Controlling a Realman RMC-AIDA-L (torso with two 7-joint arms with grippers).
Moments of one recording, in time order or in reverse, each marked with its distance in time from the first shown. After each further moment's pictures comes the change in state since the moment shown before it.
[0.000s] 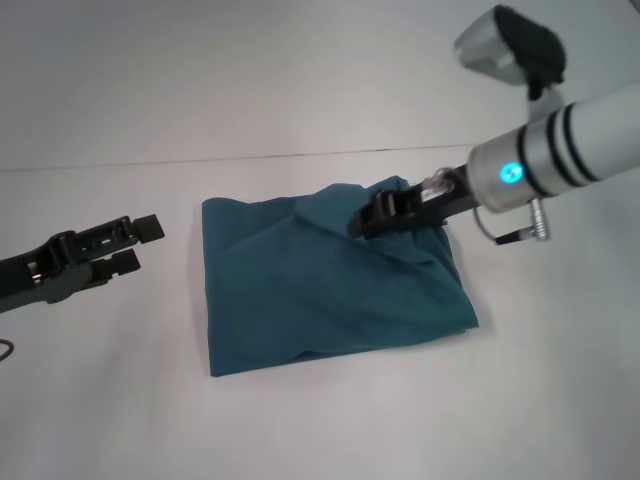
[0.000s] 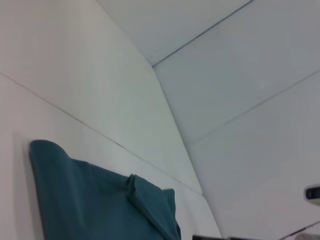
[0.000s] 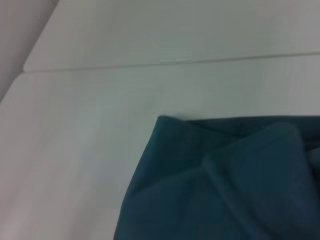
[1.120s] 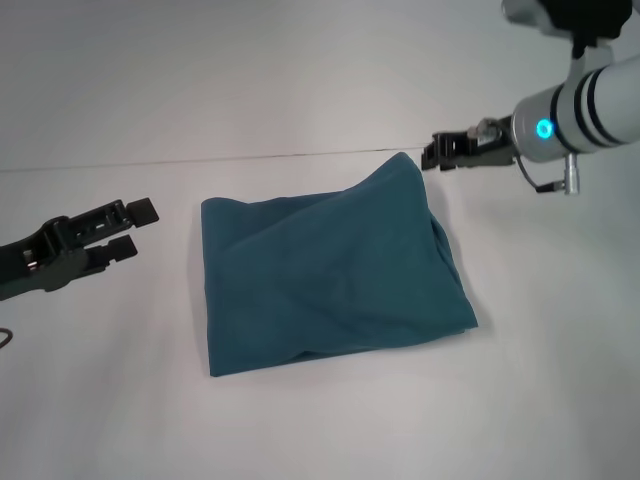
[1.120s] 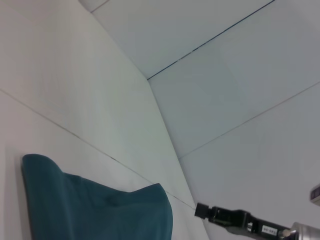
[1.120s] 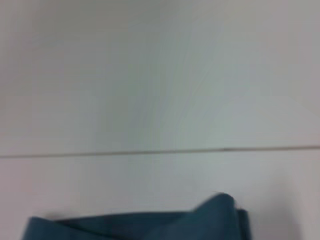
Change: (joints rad) left arm -0.011 0.001 -0.029 -0.013 -0.017 -0.001 -0.001; right arm -0.059 0.010 -0.094 -0.180 -0.230 0.233 0.277
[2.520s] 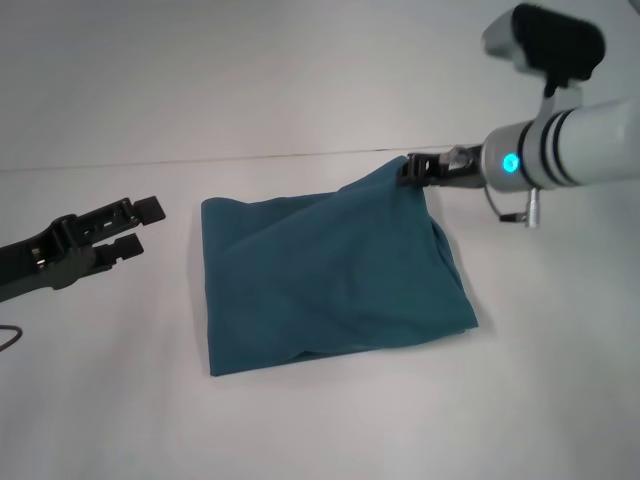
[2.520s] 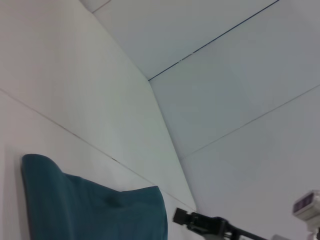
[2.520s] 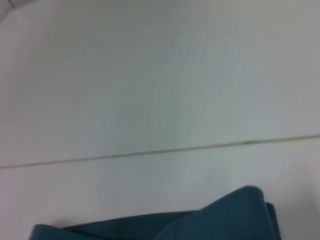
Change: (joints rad) left arm -0.008 -0.006 0.004 -0.014 0.000 -0.024 0.004; right arm 0.017 0.049 0.030 0.173 0.106 0.202 -0.121
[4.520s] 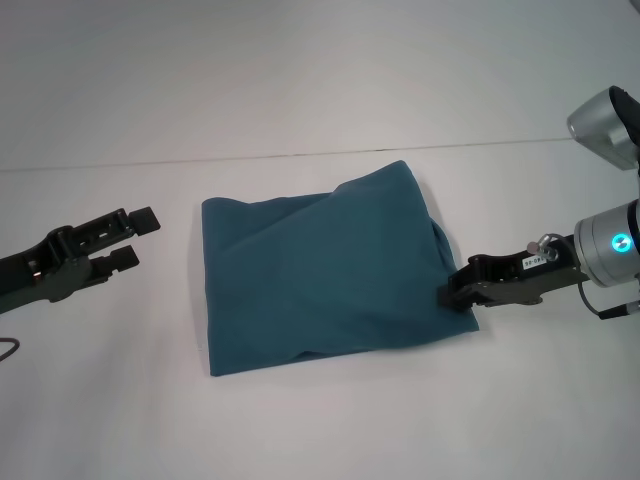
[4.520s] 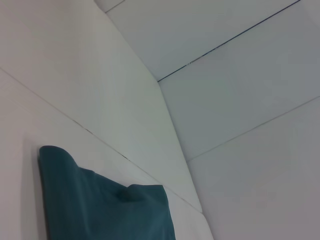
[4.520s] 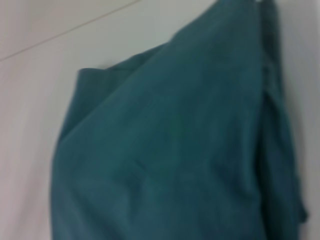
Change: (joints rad) left arm 0.017 0.006 0.004 -0.029 -0.004 -0.016 -0.001; right arm -0.192 -0.105 0.052 -0.083 0.153 -0.569 -0.071
